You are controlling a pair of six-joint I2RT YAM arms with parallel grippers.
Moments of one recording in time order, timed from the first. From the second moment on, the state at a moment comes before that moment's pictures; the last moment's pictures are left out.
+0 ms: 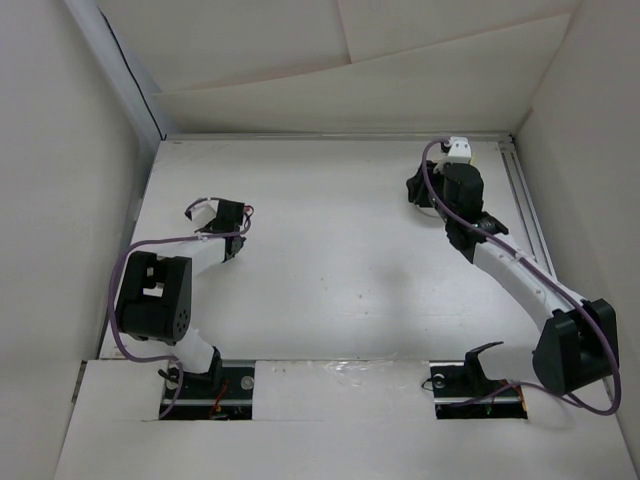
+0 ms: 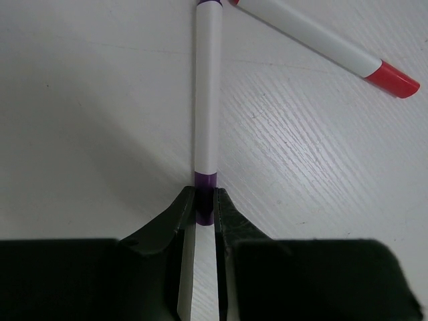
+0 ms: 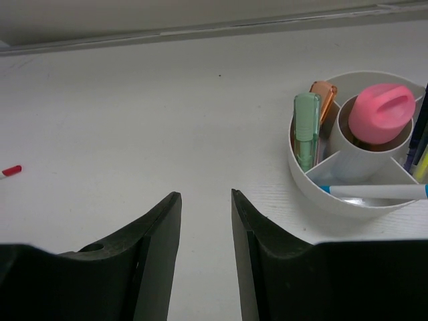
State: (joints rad) left arm -0.18 1.59 0.78 -0.19 -0.49 -0.89; right arm 0.33 1.30 0.96 0.06 0.12 0.28
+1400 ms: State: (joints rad) left arm -0.38 0.95 0.41 0.42 0.42 -0.76; right arm 0.53 1.67 1.12 0.36 -0.64 0.50
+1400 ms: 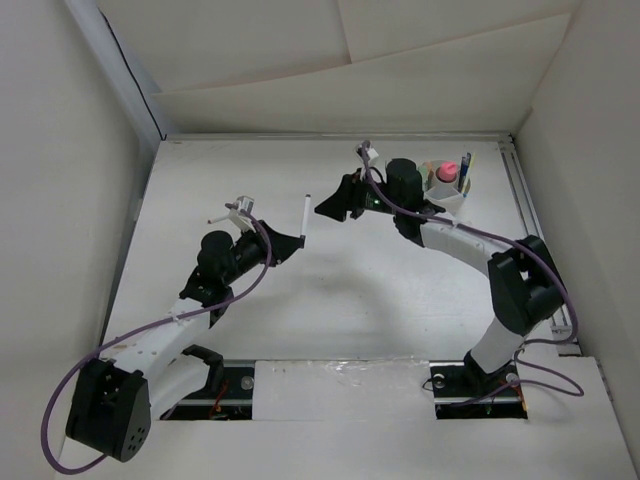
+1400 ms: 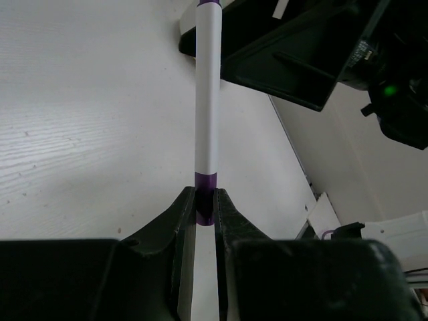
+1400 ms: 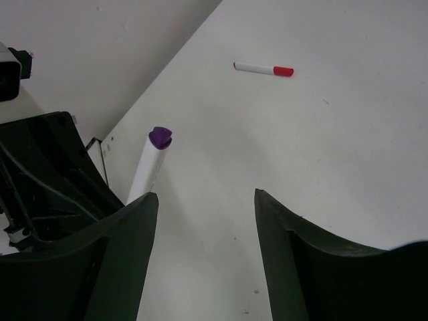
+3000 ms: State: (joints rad) left arm -0.38 0.96 0.41 0.47 0.48 -0.78; right arm 0.54 1.77 1.28 0.51 -0.85 0.58
